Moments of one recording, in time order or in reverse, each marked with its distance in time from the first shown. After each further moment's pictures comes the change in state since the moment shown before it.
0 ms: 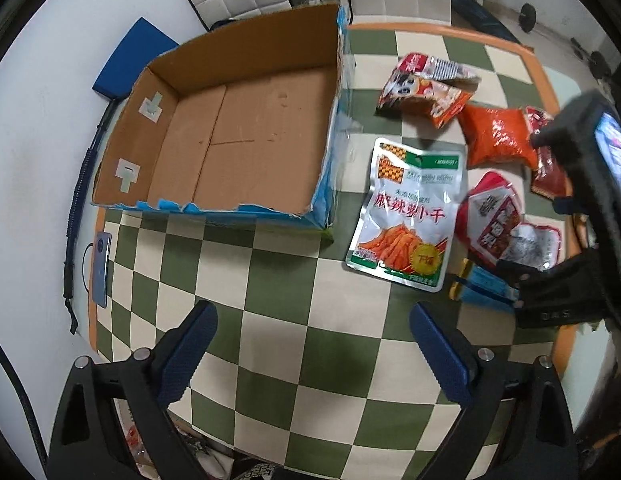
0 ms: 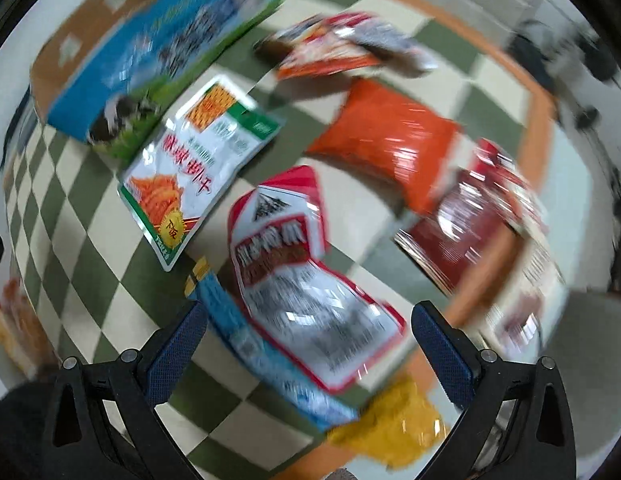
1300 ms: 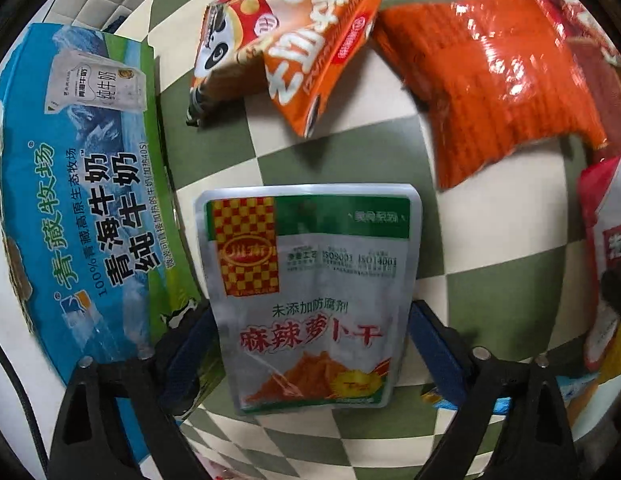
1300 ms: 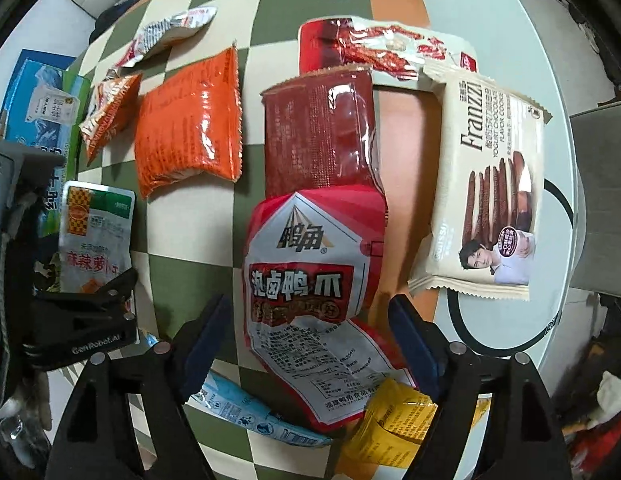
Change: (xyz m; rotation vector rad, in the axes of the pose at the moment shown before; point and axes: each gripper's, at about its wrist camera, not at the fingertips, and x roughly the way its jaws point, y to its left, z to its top) left arm 0.136 -0.129 0.115 0.368 0.294 0.043; right arm 0.042 -0.101 0.007 0.650 0.063 0.153
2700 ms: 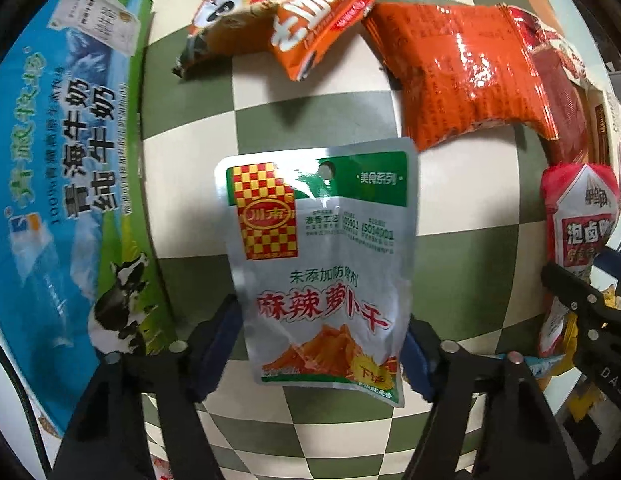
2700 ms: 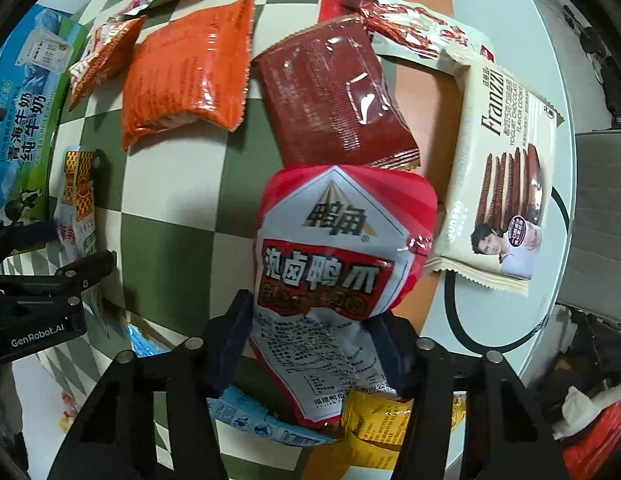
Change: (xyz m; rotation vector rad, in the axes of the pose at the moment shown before) left arm -0.033 0.064 -0.033 -0.083 -0.001 -0.237; right arm 0.050 -0.006 -0.049 -0.079 0.034 -0.079
